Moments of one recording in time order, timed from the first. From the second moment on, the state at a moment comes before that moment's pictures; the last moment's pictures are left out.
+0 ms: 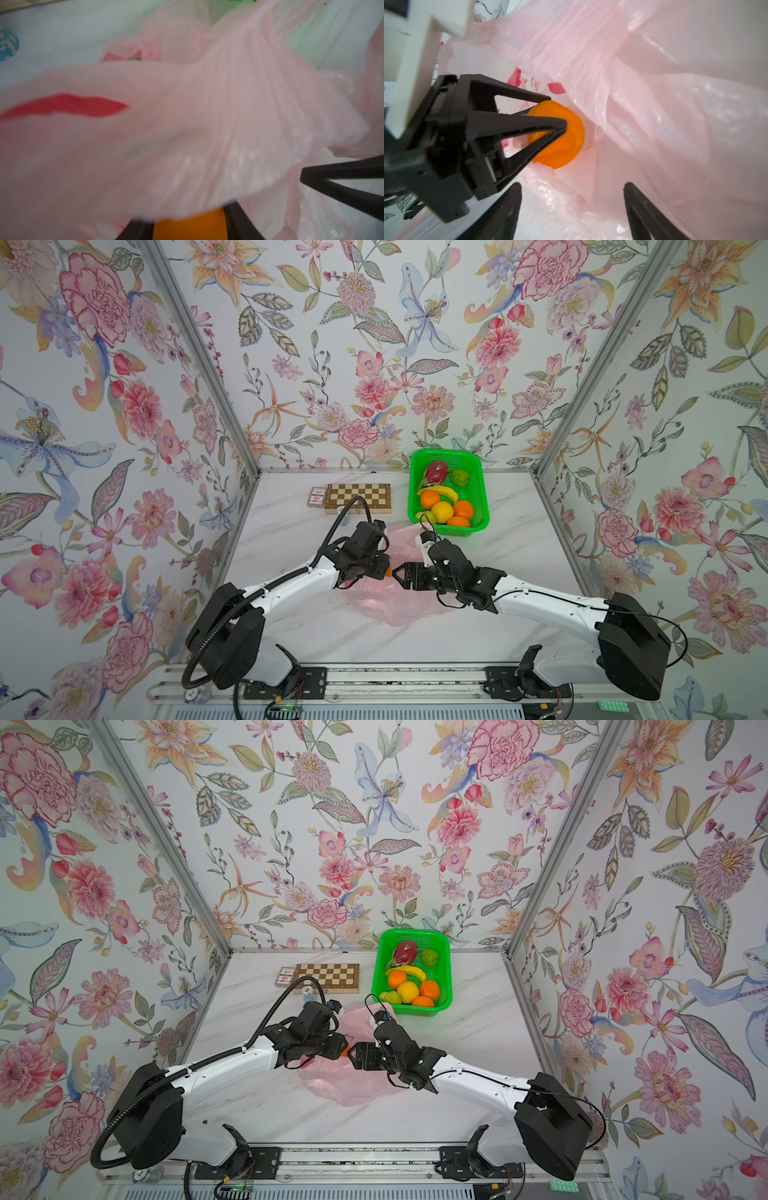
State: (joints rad) left arm -0.70 1.44 0.92 -0.41 0.02 -0.31; right arm 0.90 1.36 0.76 -0.08 -0.10 0.79
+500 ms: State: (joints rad) left arm -0.70 1.26 0.84 -0.25 0.05 -0.30; right arm 0.90 1.51 0.74 -0.07 -0.17 0.81
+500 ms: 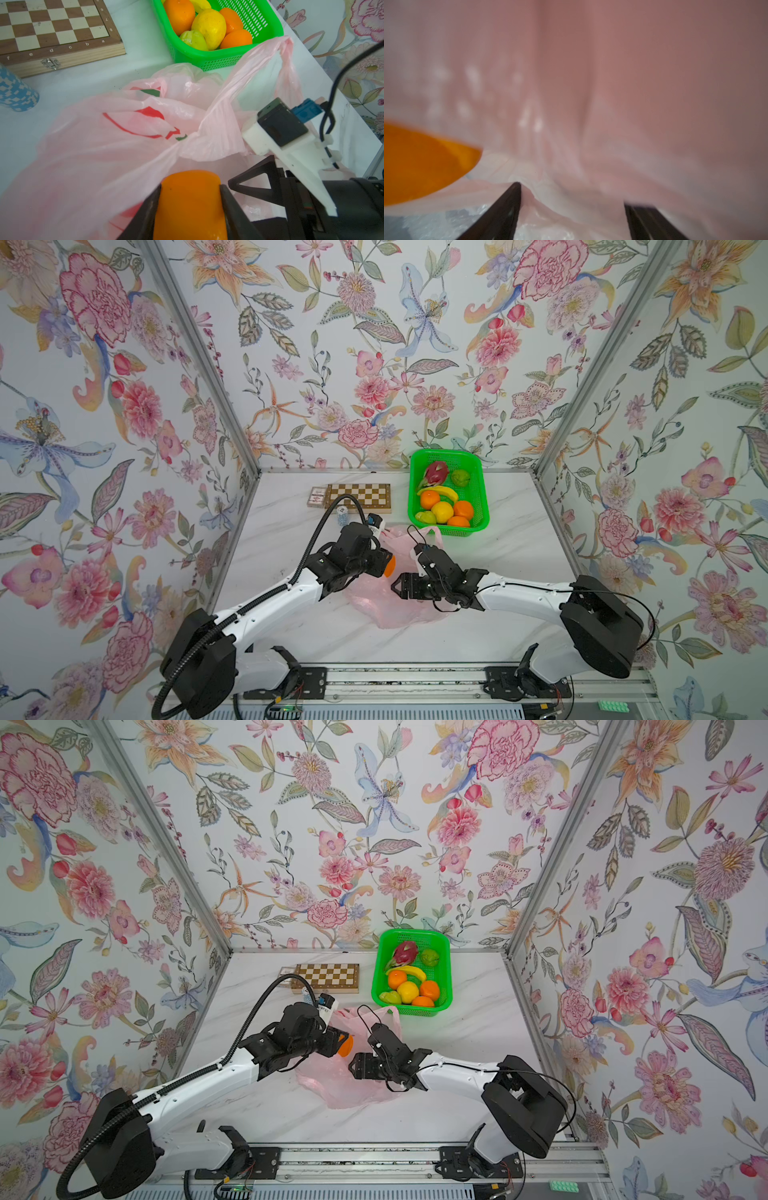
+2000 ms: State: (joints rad) left arm -0.59 1.19 0.75 0.11 0.23 -0.91; right arm 0.79 1.40 0.63 0.65 -0.29 0.95
